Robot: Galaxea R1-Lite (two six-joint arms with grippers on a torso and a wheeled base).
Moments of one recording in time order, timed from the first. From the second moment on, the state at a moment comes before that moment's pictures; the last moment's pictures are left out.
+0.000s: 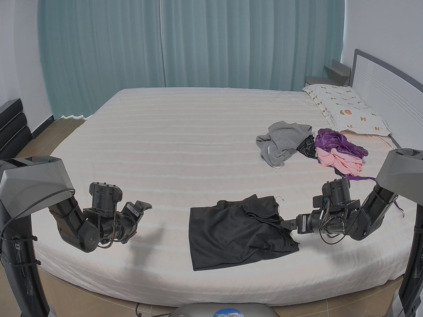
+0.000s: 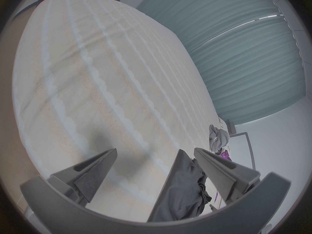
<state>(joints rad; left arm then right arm) -0.20 2.22 -0.66 -0.87 -0.07 -1.10 0.26 2.20 -0.71 -0.72 0.11 0.22</state>
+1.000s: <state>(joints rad) -0.23 2.26 -0.68 -0.89 0.03 -1.08 0.51 2.35 -1.01 -0.71 0.19 0.58</state>
